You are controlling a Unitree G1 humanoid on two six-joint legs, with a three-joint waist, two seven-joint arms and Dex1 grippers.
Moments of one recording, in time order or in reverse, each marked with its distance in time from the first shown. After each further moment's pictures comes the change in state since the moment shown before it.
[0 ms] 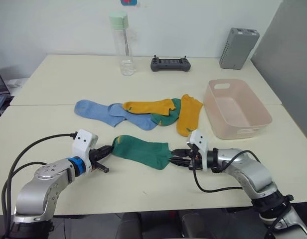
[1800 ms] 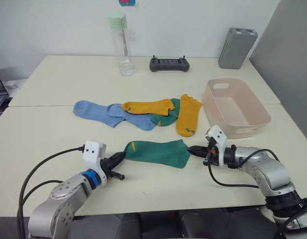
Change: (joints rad) left arm 0.167 -0.217 -0.004 -0.225 -0.144 0.038 0.204; right arm 0.057 -0.104 -0.169 0.022 0.041 0.056 0.002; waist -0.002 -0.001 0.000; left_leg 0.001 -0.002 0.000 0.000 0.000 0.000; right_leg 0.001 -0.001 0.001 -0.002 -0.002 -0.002
